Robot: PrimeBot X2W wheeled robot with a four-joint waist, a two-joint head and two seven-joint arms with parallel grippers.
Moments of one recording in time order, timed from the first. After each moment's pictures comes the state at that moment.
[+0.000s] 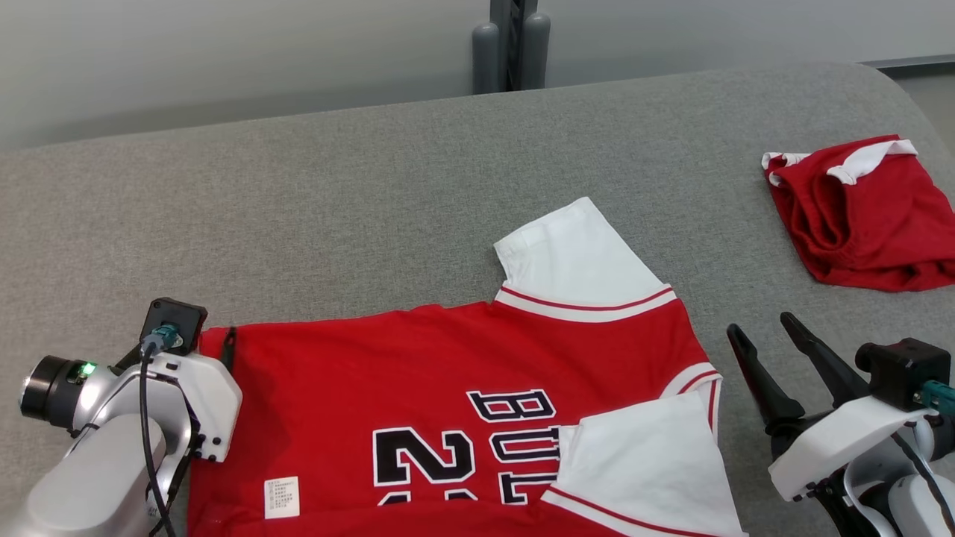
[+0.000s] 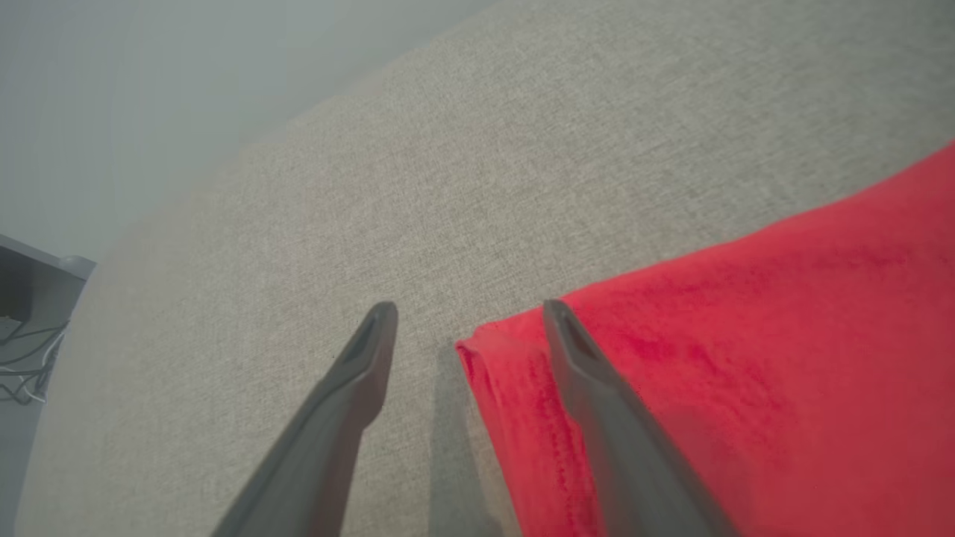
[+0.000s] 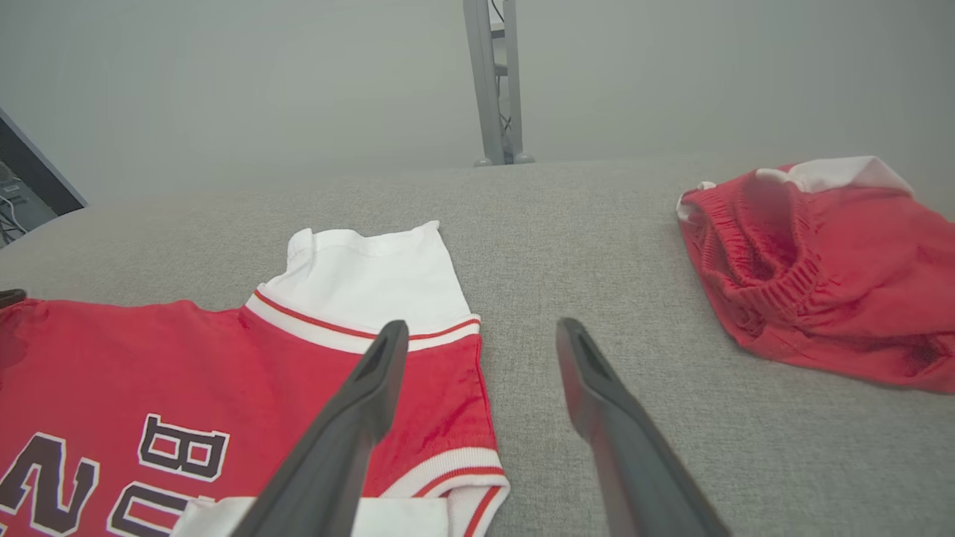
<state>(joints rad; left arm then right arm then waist) -0.58 0.54 -0.91 0.60 -0.69 0.26 0.03 -0.14 -0.31 0.24 0.12 0.49 0.13 0.01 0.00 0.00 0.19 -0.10</state>
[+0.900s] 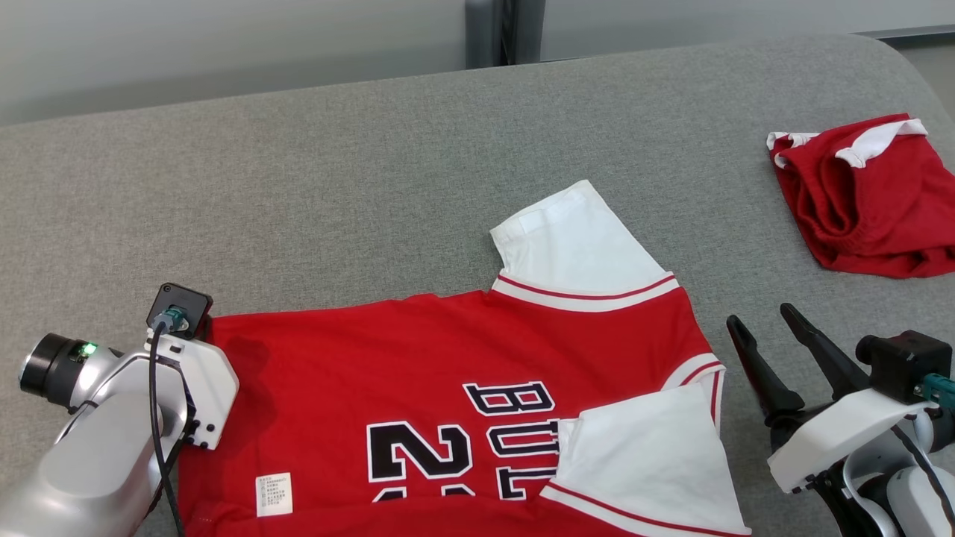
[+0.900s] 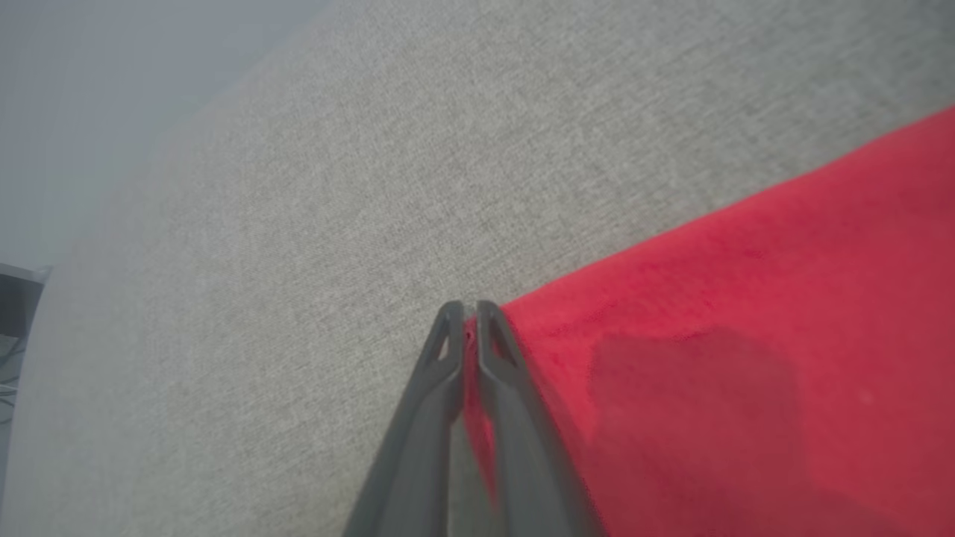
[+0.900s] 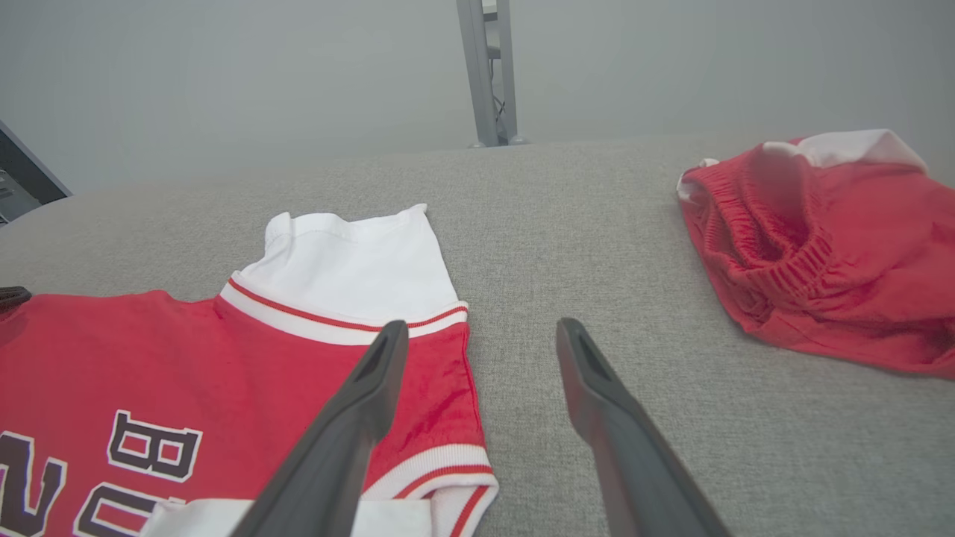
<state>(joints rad) -0.69 0.48 -0.98 0.82 -0.66 0.16 0.03 -0.16 -0.32 0.24 0.13 0.49 0.13 0.00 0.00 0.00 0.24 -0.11</state>
